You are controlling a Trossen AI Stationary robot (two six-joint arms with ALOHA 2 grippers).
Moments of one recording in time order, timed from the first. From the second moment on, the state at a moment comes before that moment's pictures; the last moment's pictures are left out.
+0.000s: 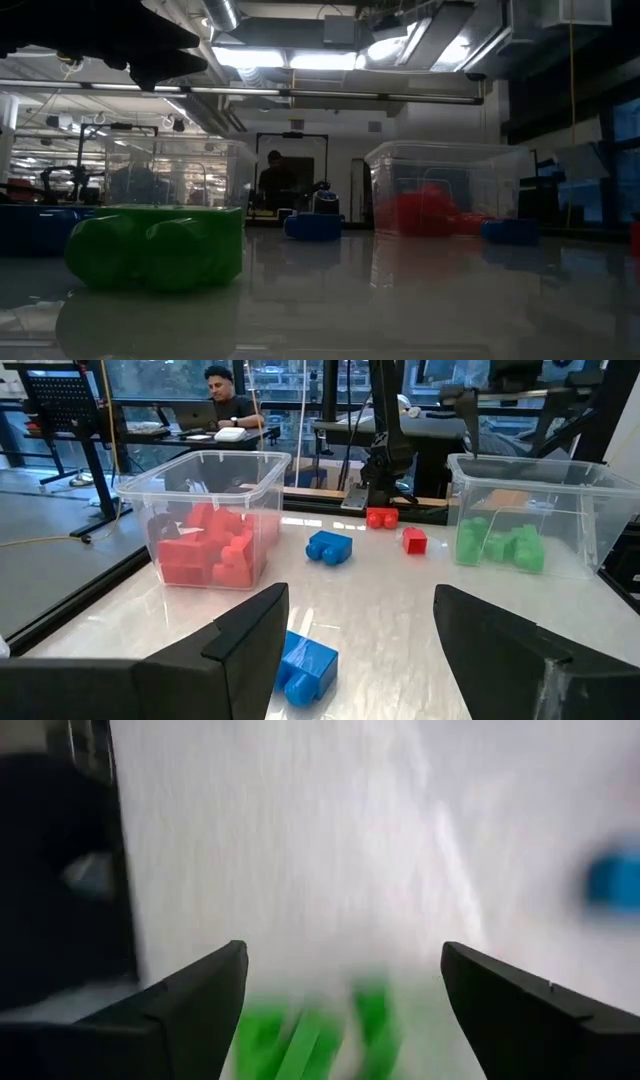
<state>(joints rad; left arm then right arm) -0.31 0.70 0.27 0.33 -0.52 -0.07 0.83 1.27 1.22 -1.13 0.32 1.01</state>
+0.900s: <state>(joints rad) -0.43 0.78 0.27 0.32 -0.49 -0.15 0.37 1.85 1.22 0.04 0.05 -0.16</state>
